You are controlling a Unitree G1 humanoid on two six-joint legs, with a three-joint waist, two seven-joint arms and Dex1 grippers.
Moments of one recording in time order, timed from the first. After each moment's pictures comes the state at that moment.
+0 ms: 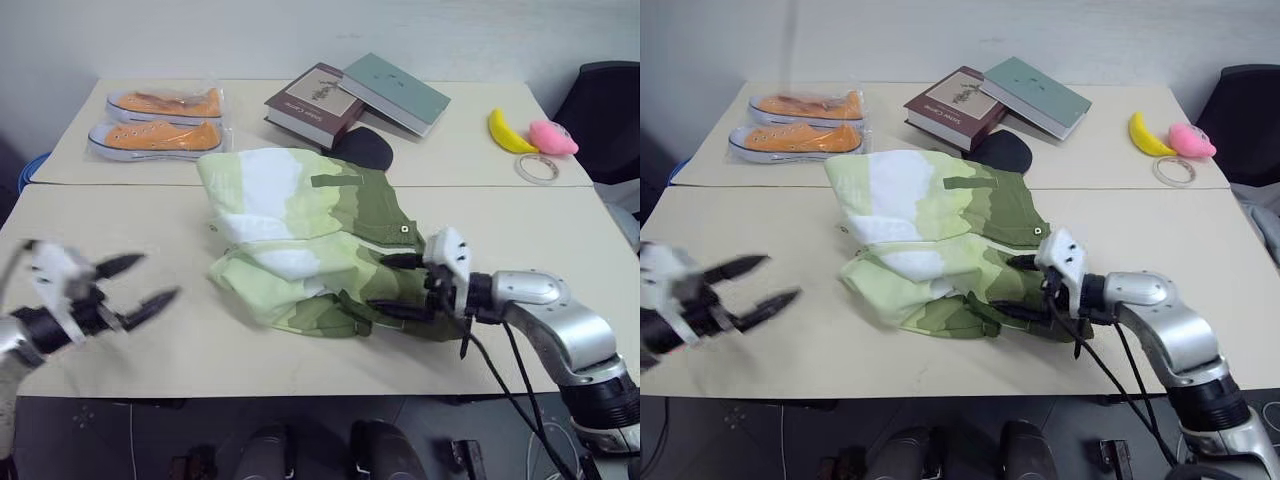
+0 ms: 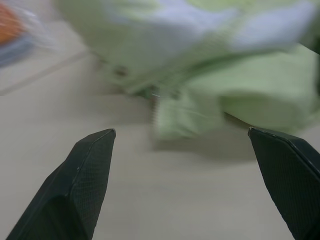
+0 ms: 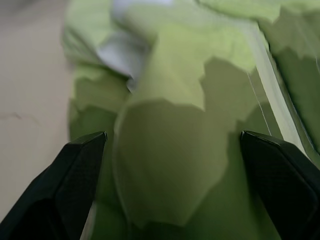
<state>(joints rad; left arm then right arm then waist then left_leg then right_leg) 0.12 0.81 0.45 -0.31 -0.54 0.40 -0.92 -0.37 -0.71 0.15 -0.21 0.35 0.47 0.90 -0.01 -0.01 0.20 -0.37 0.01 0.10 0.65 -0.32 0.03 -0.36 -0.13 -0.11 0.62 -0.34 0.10</state>
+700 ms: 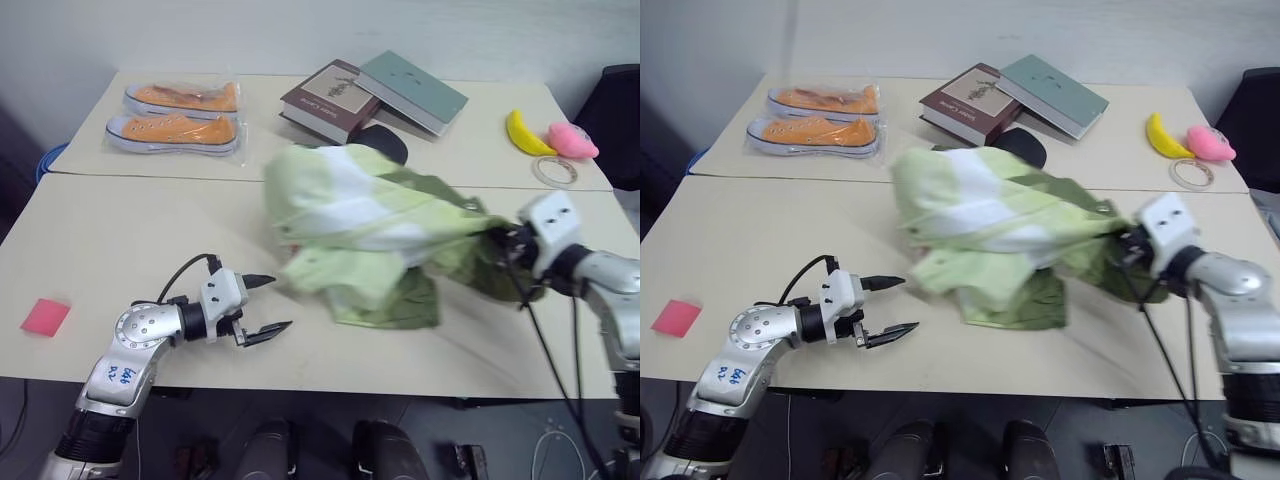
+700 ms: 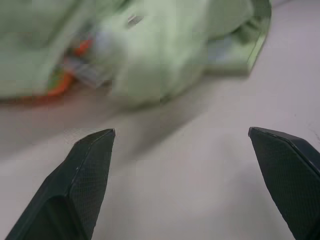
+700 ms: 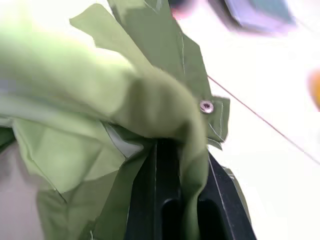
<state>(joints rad) -0.16 0.61 -0.03 -0.15 -0.25 0.14 -0.89 -0.29 -0.87 -0.25 0.05 0.18 0.42 0.64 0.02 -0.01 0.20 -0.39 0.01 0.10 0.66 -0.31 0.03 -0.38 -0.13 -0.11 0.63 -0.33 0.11</state>
